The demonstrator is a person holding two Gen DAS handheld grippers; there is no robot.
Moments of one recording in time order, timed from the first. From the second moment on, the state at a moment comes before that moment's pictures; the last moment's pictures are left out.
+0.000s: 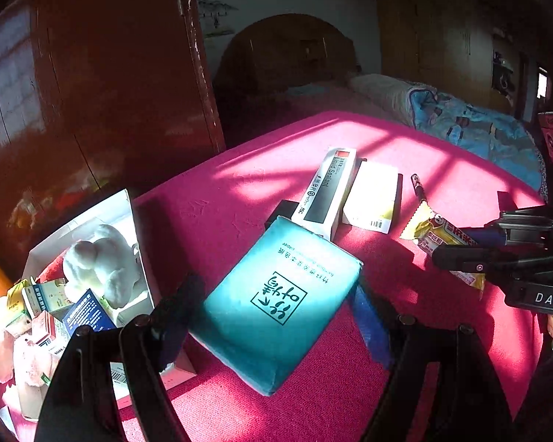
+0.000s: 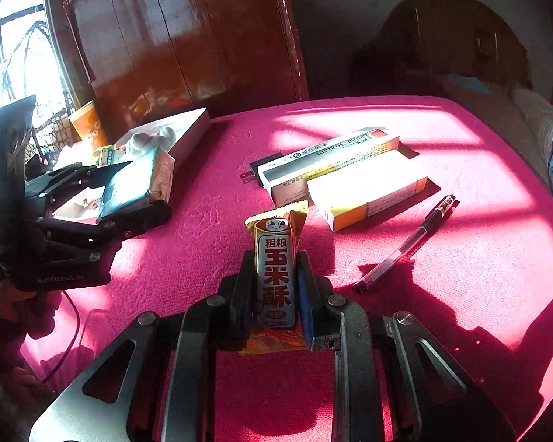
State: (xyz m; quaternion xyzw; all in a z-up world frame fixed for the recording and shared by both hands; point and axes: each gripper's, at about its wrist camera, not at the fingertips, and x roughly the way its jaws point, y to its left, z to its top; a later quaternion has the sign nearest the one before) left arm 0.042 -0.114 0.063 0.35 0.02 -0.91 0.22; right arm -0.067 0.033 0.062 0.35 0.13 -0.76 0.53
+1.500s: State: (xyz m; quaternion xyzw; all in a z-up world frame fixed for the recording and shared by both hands) left arm 0.149 -0.197 0.098 0.25 0.11 -0.89 0.36; right arm -0.011 -0.076 0.138 0.31 0.12 -0.73 0.60
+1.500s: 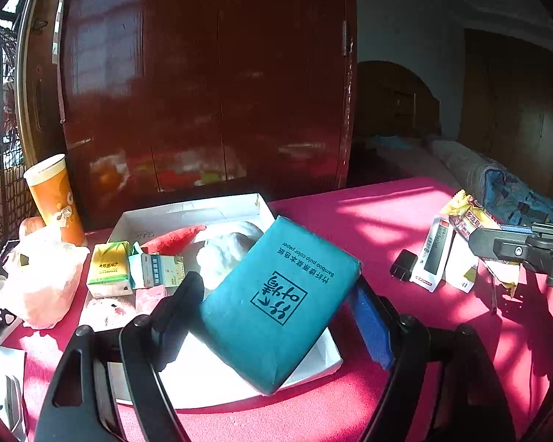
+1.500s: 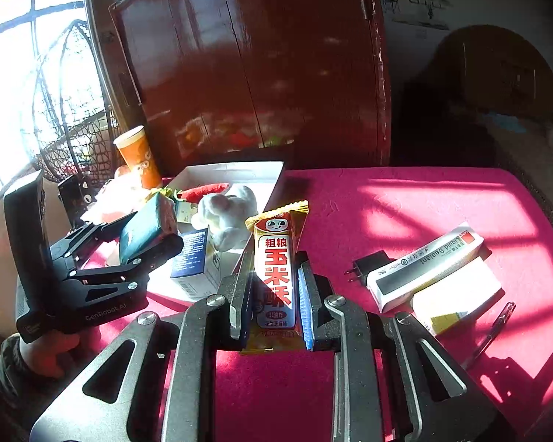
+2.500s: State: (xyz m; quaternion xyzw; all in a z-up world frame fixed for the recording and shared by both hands) left arm 0.183 -0.375 0.090 0.29 0.22 -0.83 0.42; right arm 0.029 -0.270 0.111 0.42 0.12 -0.64 0.63
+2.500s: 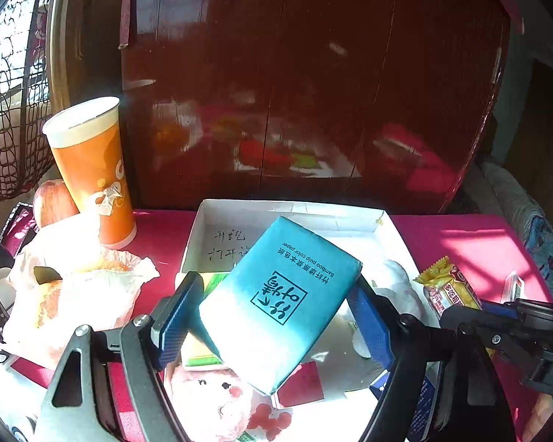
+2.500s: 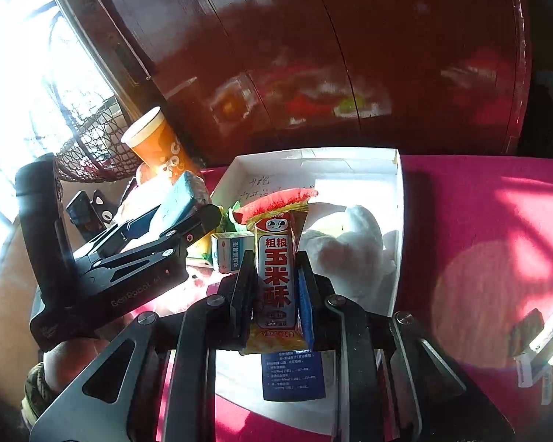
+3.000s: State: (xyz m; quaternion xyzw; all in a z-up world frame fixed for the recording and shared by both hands) left arm 0.193 -0.382 0.091 0.25 0.23 -0.81 0.48; right arm 0.036 -0.274 0.091 0.42 0.09 -0.67 0.60
